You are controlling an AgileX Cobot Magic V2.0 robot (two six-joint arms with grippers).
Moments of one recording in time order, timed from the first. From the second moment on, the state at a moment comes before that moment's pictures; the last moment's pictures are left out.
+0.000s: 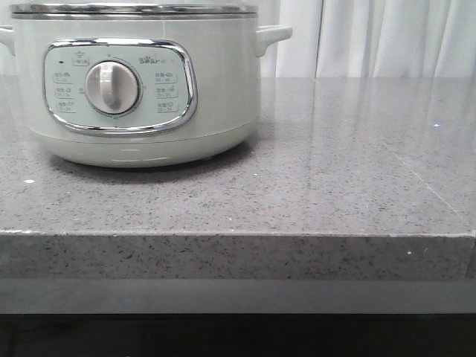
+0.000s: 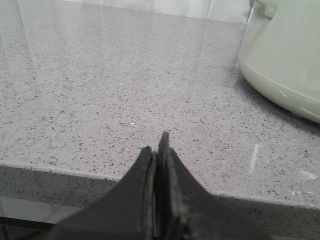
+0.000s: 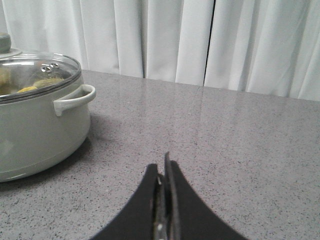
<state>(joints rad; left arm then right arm) 0.05 0.00 0.01 -0.12 0.25 0.08 0.20 0.35 -0.37 0.22 0.15 -0.21</state>
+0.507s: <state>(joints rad) 0.05 0.00 0.01 -0.12 0.25 0.08 0.20 0.35 -0.37 0.22 0.15 -0.21</state>
